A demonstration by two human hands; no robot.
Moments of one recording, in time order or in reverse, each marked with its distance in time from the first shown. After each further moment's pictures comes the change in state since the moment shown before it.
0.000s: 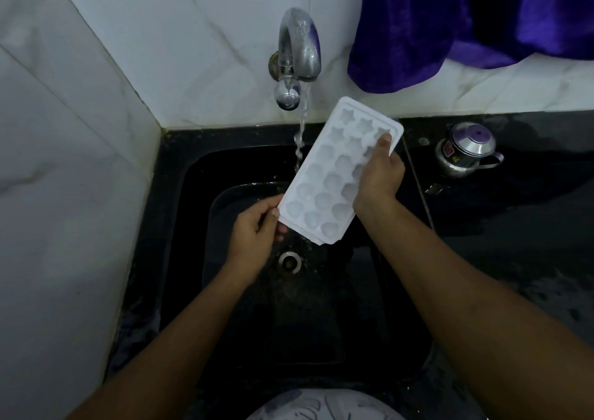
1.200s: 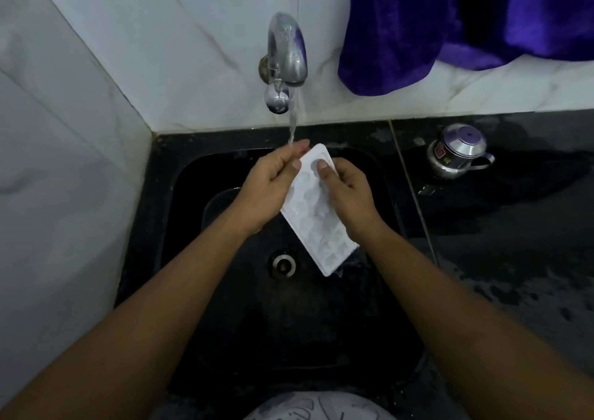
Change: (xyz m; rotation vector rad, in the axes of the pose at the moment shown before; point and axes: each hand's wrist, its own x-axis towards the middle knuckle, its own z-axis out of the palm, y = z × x) left_hand 0.057 0.076 0.019 0.056 -0.257 0.106; right_hand -0.001 0.030 -0.028 -0.403 -0.556 -0.235
